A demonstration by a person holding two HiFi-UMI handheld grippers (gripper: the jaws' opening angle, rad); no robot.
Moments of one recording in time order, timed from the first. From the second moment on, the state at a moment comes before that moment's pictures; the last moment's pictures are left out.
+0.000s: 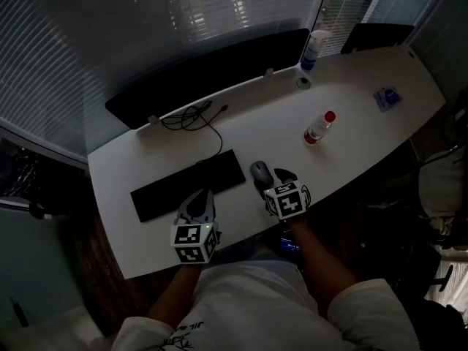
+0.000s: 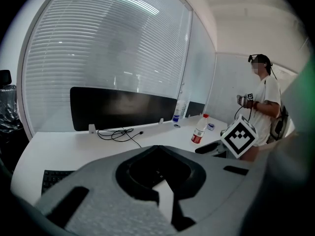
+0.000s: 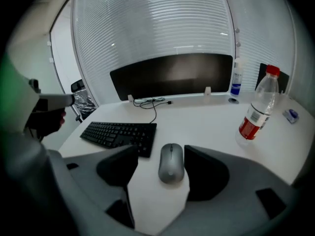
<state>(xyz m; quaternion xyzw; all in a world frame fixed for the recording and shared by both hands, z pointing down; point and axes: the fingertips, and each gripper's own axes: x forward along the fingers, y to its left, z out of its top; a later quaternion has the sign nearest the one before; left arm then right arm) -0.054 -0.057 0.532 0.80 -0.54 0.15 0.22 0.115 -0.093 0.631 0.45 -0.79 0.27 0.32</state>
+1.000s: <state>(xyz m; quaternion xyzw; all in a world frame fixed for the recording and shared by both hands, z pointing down) -0.099 -0.021 0.527 0.77 -0.58 0.14 0.24 0.029 -0.040 0.541 0.45 -0.82 0.23 0.26</state>
